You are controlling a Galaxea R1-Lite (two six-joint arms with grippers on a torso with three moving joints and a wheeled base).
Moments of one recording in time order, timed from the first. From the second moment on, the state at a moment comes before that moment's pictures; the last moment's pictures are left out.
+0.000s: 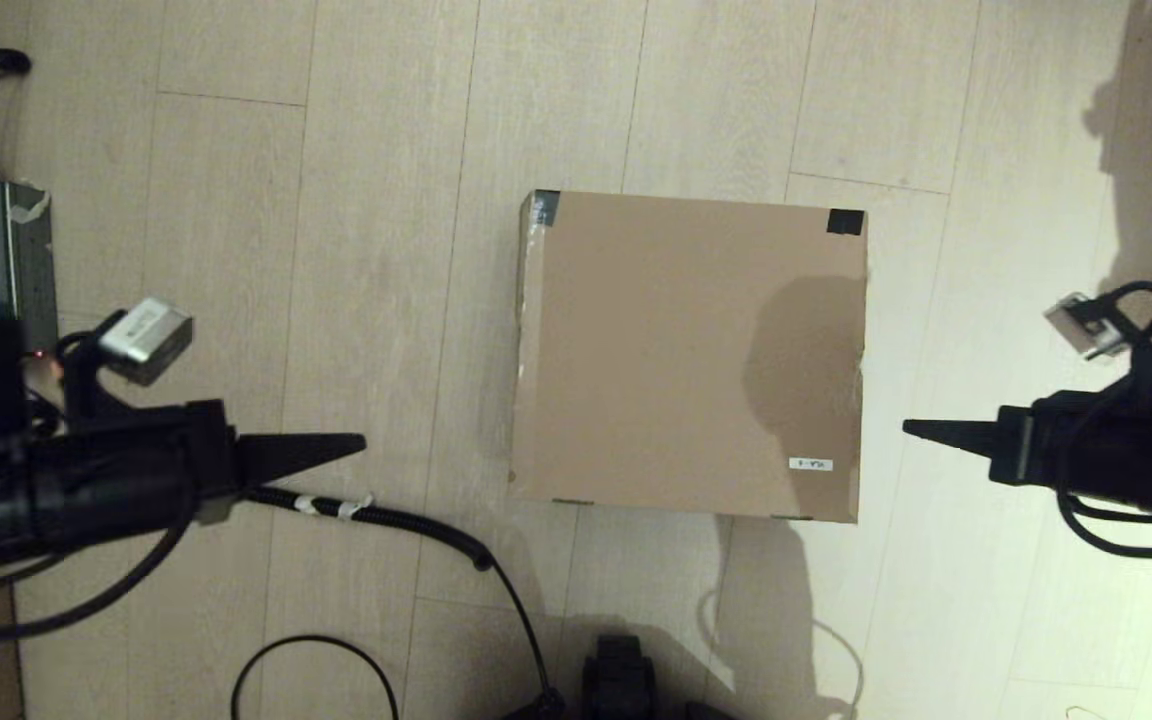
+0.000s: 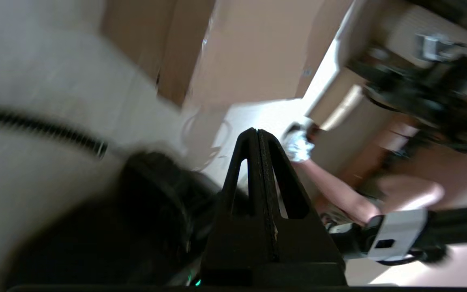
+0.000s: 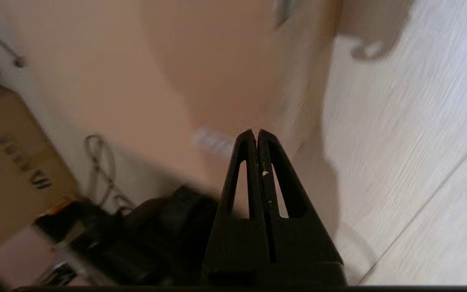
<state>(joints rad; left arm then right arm) -0.06 1.42 -0.73 -0.33 -0.77 -0.43 -0.01 1.53 -0.73 -0.40 0.55 0.16</state>
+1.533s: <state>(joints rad) -0.16 2.16 -1.41 -0.44 -0.83 -0.47 -0.10 2.04 -0.95 -0.74 0.74 0.09</state>
